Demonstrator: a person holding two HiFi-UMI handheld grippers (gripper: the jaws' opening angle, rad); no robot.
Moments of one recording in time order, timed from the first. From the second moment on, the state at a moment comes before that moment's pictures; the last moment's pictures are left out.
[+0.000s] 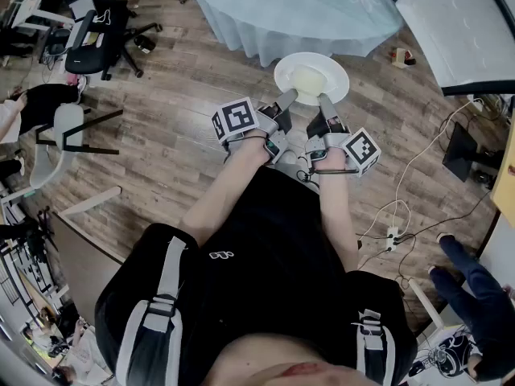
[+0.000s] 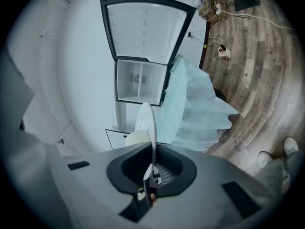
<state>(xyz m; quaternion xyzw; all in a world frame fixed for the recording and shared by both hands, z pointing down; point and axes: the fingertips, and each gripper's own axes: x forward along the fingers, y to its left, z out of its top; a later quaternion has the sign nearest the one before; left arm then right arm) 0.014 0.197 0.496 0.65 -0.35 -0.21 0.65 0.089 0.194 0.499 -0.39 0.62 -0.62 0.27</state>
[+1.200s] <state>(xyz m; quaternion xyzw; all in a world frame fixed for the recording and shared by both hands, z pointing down) -0.057 0.127 0.498 0.64 -0.27 -0.23 0.69 0.016 0.132 0.488 -0.46 0.63 -0.58 0.23</state>
